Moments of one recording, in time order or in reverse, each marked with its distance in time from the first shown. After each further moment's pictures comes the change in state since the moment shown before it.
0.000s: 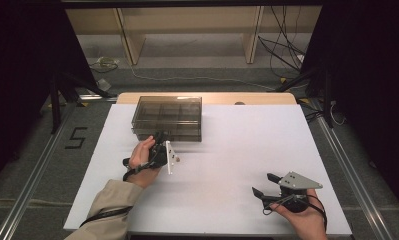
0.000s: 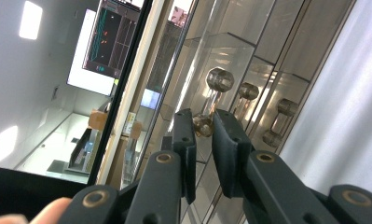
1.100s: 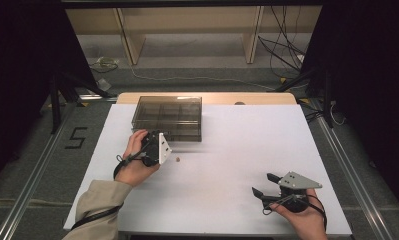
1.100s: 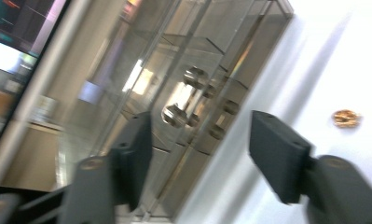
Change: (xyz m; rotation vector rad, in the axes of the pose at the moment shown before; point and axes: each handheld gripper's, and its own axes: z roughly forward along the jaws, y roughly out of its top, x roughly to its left) left arm 0.038 0.001 -0.008 0.030 -0.364 -0.232; right arm 0.000 0.000 0.001 0.002 0.002 -0.001
